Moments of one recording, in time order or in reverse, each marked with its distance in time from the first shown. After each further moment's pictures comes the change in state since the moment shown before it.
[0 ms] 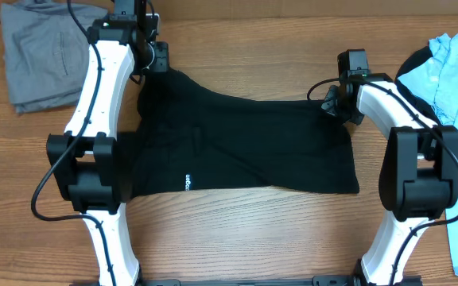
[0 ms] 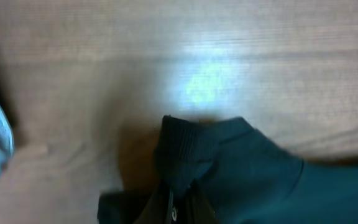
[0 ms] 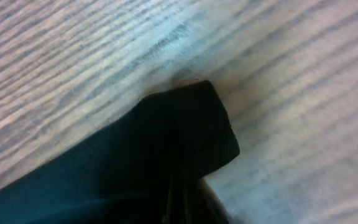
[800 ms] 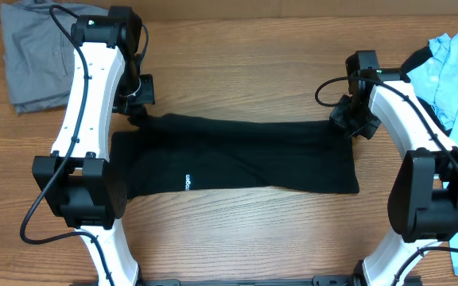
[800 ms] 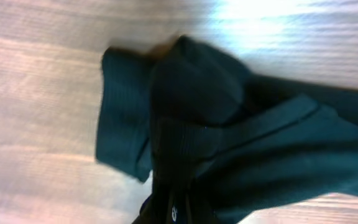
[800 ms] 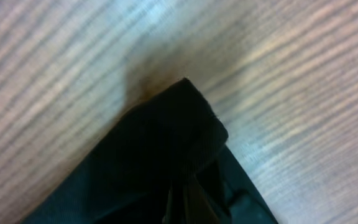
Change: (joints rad) left arm 0.000 -0.120 -0.003 -0.555 -0.149 -0.151; right arm -0.003 -0.145 0.003 -0.351 -0.005 0.124
